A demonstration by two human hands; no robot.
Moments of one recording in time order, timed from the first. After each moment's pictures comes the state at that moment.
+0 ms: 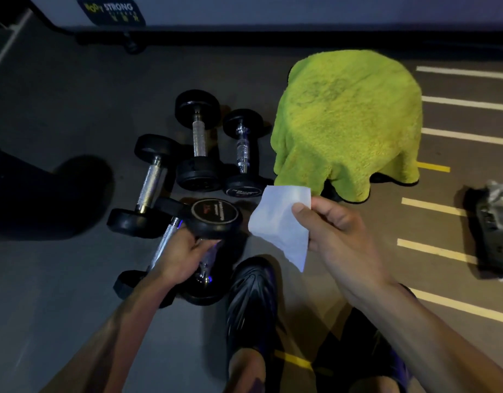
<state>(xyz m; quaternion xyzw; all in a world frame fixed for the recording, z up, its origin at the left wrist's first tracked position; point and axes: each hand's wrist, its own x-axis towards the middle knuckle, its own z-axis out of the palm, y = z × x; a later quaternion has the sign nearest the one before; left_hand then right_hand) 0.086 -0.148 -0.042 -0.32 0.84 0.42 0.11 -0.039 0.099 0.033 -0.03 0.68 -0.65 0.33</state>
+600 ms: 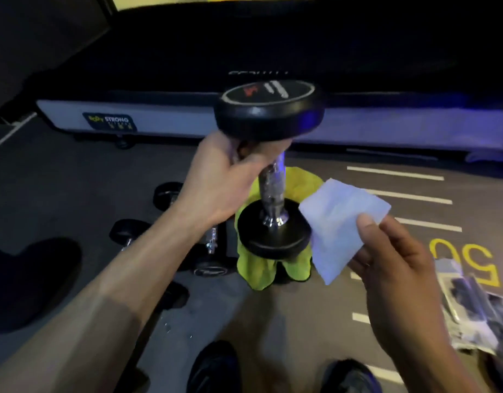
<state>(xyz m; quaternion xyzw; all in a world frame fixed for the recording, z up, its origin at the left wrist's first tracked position) -0.117 -0.051 0.193 -0.01 0.78 0.60 -0.19 -0.096 0.169 0.134 -0.01 0.61 -0.79 0.07</state>
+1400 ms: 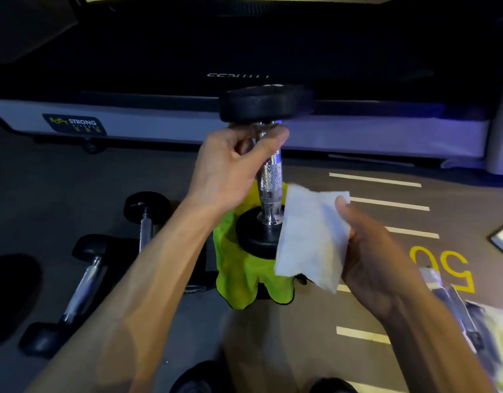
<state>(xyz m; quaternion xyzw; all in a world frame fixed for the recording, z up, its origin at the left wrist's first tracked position) -0.187 -0.047 0.162 -0.09 0.75 0.63 -0.17 -0.168 0.165 0.137 0.10 0.54 -0.79 0.28</state>
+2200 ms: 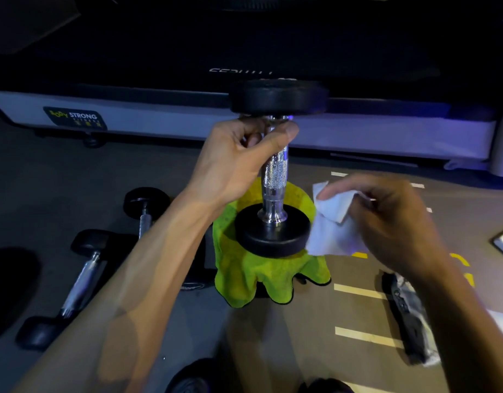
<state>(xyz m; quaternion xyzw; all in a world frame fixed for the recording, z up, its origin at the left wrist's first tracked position) -0.192 -0.042 0.169 -0.06 0.74 0.65 -0.15 -0.200 0.182 0.157 -0.21 0.84 -0.49 0.04</state>
